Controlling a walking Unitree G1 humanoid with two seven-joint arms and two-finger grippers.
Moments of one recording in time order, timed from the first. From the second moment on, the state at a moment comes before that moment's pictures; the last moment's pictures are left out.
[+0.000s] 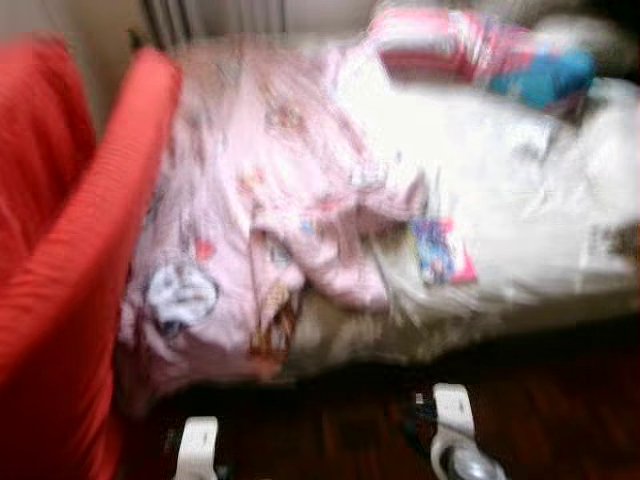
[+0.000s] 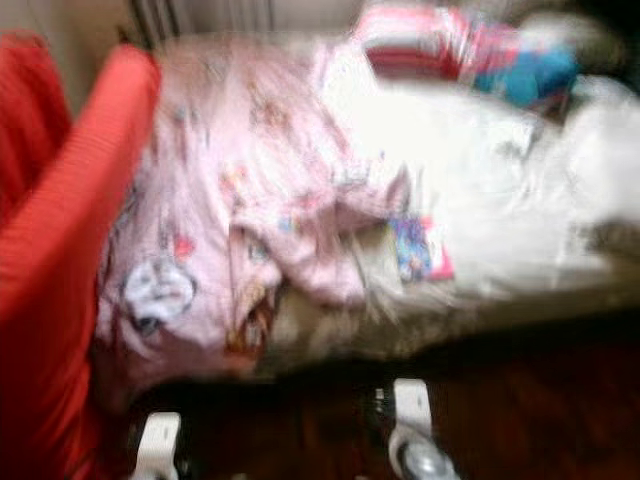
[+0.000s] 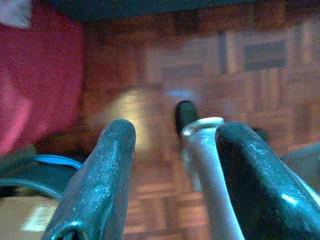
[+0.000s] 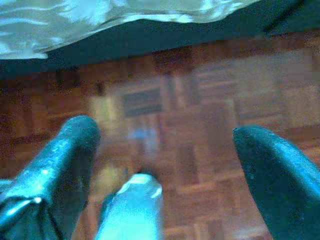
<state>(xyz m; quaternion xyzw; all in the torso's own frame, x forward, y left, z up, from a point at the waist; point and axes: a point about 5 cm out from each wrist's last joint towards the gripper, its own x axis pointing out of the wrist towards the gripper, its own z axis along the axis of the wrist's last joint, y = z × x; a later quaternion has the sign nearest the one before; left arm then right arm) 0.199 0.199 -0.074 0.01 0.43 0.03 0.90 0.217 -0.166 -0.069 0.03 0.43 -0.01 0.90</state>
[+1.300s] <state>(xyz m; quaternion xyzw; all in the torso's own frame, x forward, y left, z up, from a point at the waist) 0.198 0.195 -0.075 0.01 0.43 0.02 0.90 0.217 -0.173 -0.068 0.02 0.43 -0.01 0.90</state>
